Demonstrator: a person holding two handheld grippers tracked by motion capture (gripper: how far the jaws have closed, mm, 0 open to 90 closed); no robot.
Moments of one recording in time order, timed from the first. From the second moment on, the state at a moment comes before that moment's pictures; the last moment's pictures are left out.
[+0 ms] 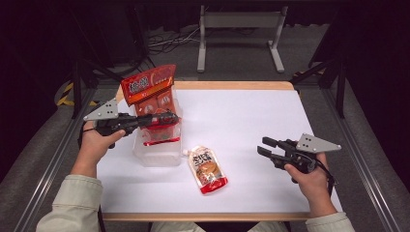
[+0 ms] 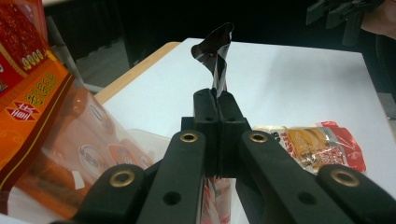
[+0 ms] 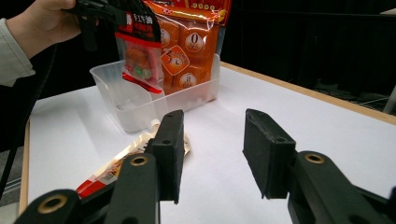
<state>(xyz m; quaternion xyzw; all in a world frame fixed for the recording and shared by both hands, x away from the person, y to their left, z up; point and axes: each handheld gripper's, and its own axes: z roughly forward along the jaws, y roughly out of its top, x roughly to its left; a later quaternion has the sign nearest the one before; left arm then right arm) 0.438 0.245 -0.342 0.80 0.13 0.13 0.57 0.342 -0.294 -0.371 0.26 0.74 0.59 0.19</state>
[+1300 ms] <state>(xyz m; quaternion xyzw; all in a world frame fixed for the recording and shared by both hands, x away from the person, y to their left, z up) 0.429 0.246 -0.362 0.82 0.22 0.13 0.52 0.346 -0.287 -0.375 0.26 0.74 0.59 0.18</state>
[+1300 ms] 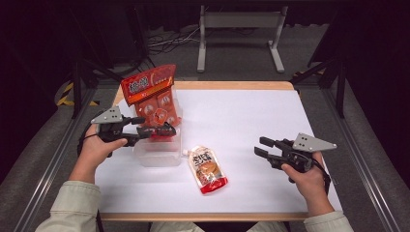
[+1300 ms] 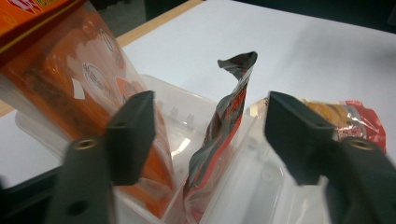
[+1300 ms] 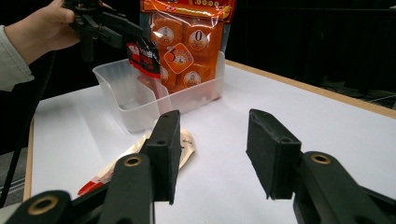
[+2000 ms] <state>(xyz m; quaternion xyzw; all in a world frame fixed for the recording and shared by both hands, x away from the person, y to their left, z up) 0.348 0.227 -0.359 0.77 0.26 0.16 0.56 0.357 -0.253 -0.375 0.26 0.76 0.58 0.14</state>
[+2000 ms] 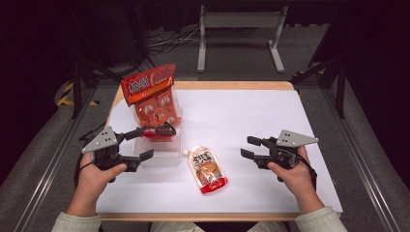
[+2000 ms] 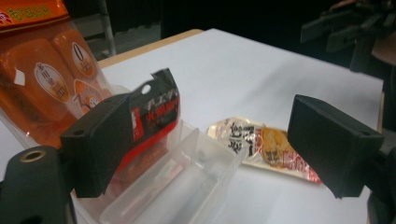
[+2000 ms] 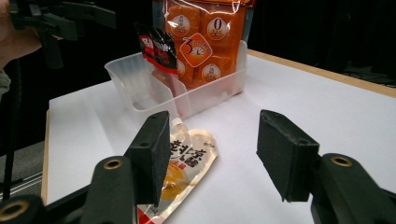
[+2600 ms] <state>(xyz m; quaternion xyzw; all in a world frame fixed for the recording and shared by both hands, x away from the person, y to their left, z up) 0.329 0.221 -0.358 0.78 0.27 0.17 0.54 0.408 -0.188 -0.396 0.26 0.81 0.52 0.06</state>
